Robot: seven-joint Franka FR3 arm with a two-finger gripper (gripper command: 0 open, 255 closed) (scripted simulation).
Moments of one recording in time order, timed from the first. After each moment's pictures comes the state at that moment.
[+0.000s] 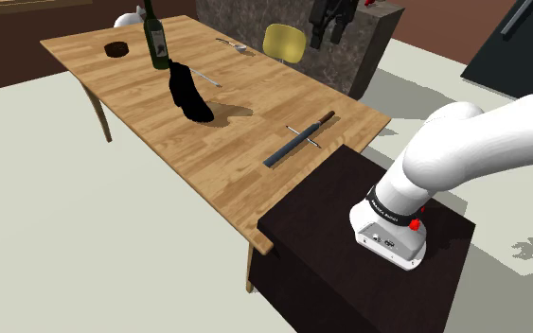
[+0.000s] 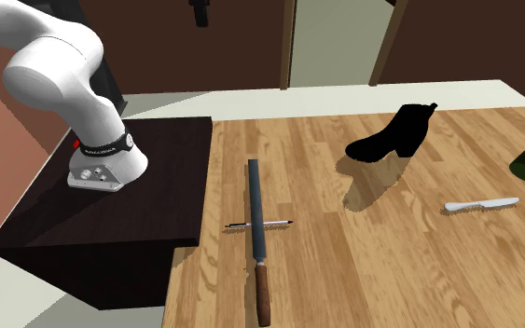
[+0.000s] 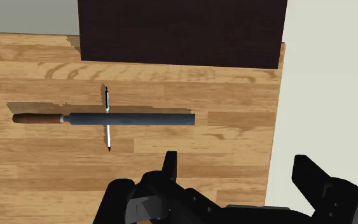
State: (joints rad) arm 0.00 -0.74 -0.03 -2.37 0.09 1.60 -0.06
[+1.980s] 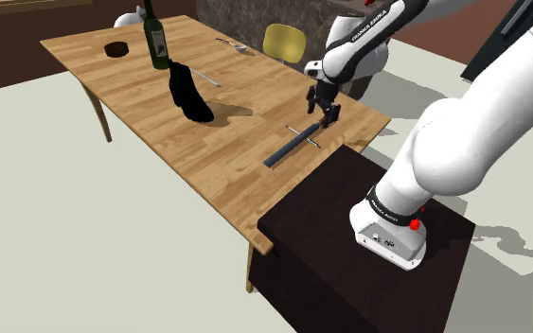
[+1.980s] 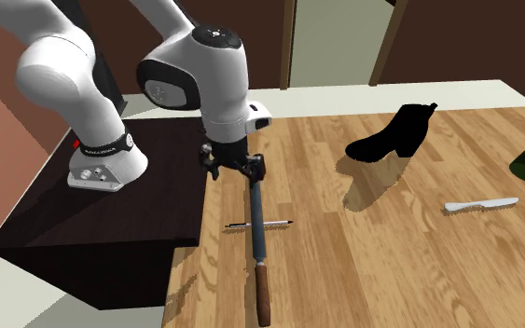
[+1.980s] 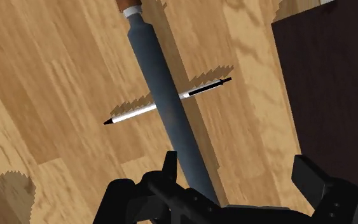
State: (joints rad) arm 0.24 -0.18 -0.71 -2.75 -0.22 2.59 -1.50
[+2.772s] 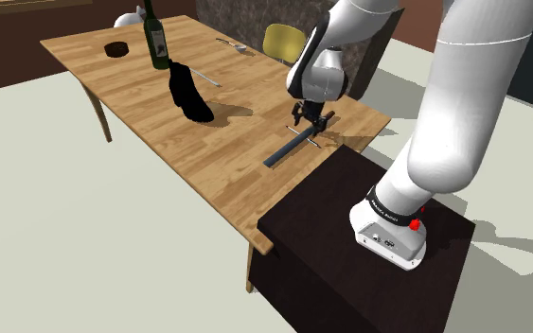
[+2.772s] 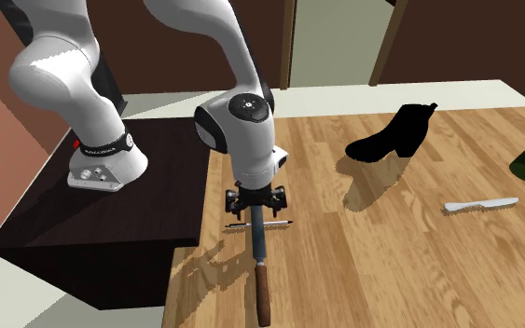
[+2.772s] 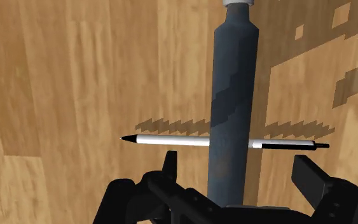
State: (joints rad) arm 0.11 0.35 -0.46 -2.54 0.54 2.85 -2.43
